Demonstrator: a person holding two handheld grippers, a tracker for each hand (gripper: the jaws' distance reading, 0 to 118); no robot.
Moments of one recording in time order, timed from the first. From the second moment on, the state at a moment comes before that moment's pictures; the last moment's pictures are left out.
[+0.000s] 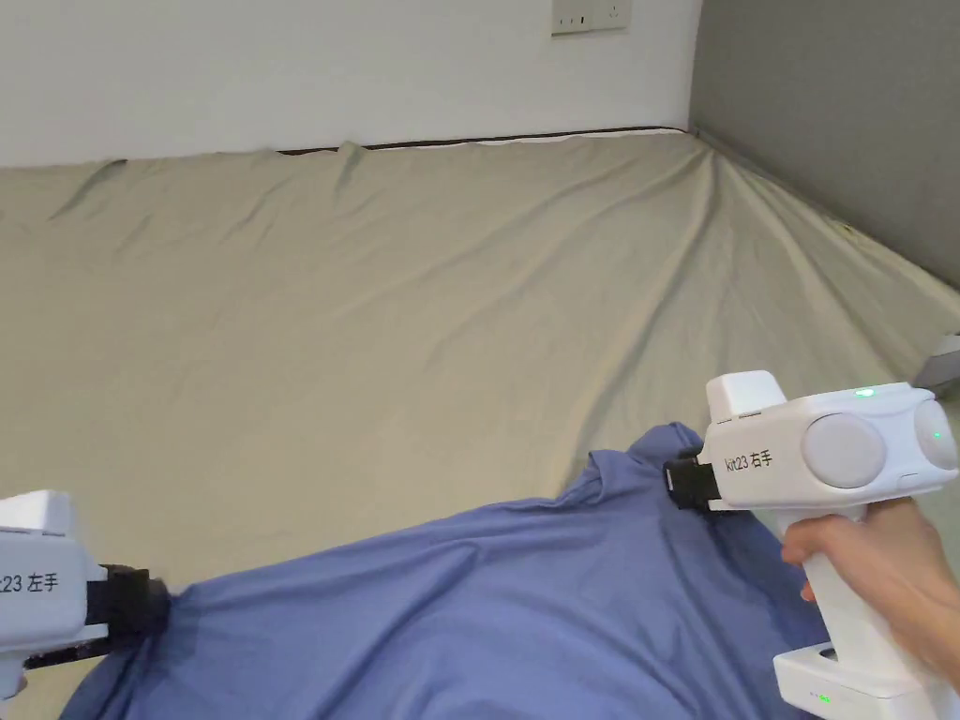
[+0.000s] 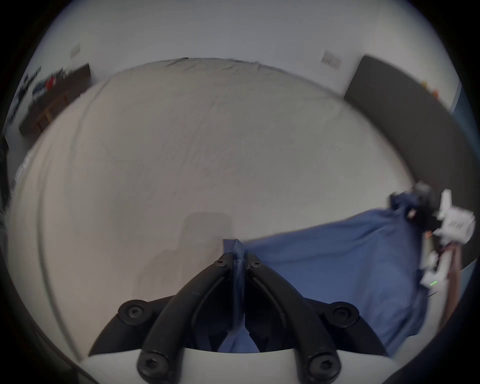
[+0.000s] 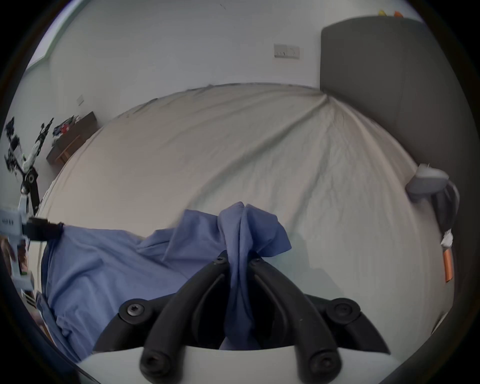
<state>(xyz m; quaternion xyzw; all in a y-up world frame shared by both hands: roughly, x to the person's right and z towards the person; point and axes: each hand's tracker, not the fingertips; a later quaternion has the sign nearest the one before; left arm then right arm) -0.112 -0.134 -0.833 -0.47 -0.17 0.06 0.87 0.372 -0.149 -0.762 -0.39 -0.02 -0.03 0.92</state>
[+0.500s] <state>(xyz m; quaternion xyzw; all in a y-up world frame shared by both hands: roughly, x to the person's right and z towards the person) -0.165 -0.047 -0.637 -0.37 -0.15 0.05 0.92 0.305 -0.048 -0.520 -0.27 -0.02 -0.05 0.96</state>
